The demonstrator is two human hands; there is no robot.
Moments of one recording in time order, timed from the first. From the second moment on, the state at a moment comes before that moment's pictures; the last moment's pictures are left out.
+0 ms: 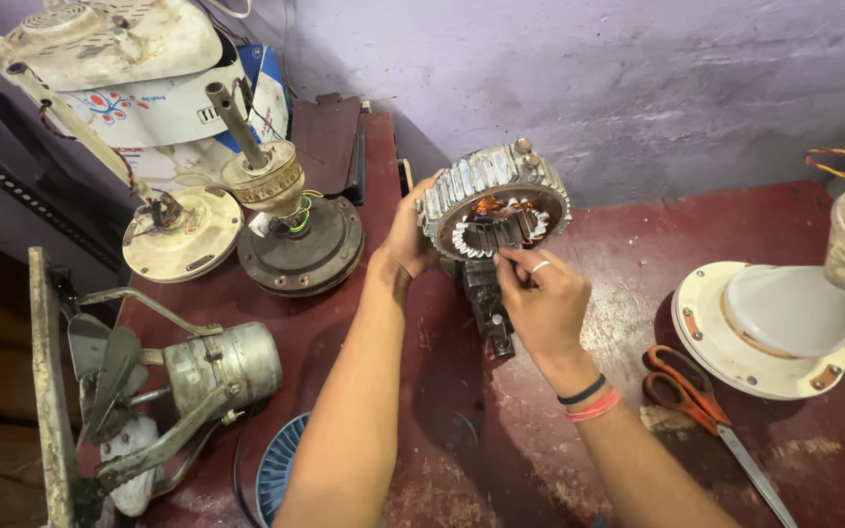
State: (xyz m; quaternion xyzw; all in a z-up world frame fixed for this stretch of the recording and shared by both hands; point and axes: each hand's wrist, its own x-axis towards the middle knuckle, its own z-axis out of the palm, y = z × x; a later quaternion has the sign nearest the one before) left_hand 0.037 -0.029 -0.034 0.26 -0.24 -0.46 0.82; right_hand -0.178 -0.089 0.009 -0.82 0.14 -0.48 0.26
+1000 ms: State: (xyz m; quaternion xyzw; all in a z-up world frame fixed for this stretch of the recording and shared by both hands) left_hand 0.022 -0.026 -0.020 0.39 -0.18 -0.47 0.77; right_hand -0.193 -0.091 0.001 -0.80 0.18 -0.47 0.33
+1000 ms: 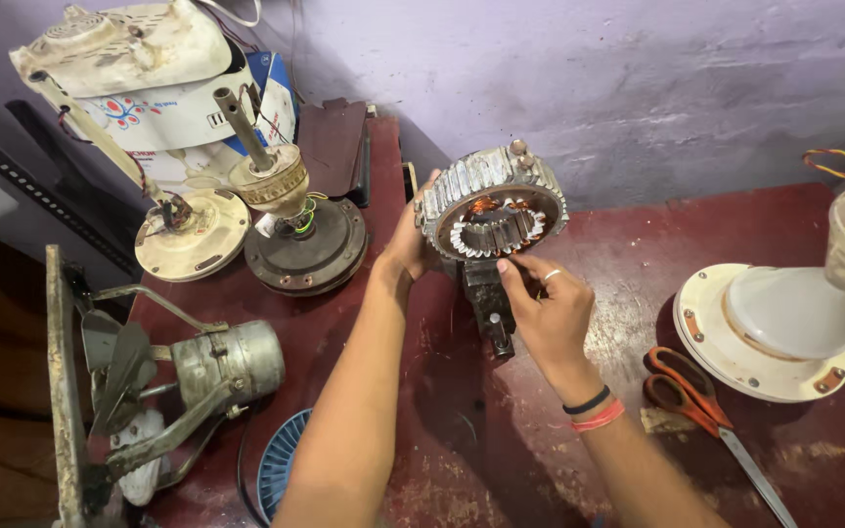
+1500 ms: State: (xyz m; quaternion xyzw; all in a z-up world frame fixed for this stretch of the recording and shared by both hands) left_hand -0.048 0.062 0.027 0.54 -0.19 -0.08 0.81; right_hand -0.231 -0.095 0.013 -0.78 0.17 -0.44 0.41
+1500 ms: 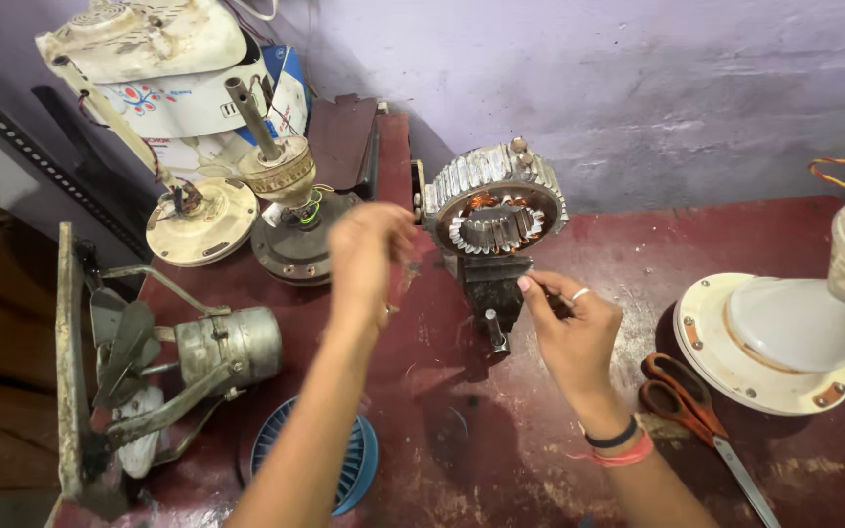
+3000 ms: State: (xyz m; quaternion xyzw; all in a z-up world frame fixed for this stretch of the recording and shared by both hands) left_hand -0.125 -0.014 0.024 0.85 -0.27 0.04 0.44; right_hand -0.152 -0.230 -0.034 -0.59 -0.06 -0.15 0.79
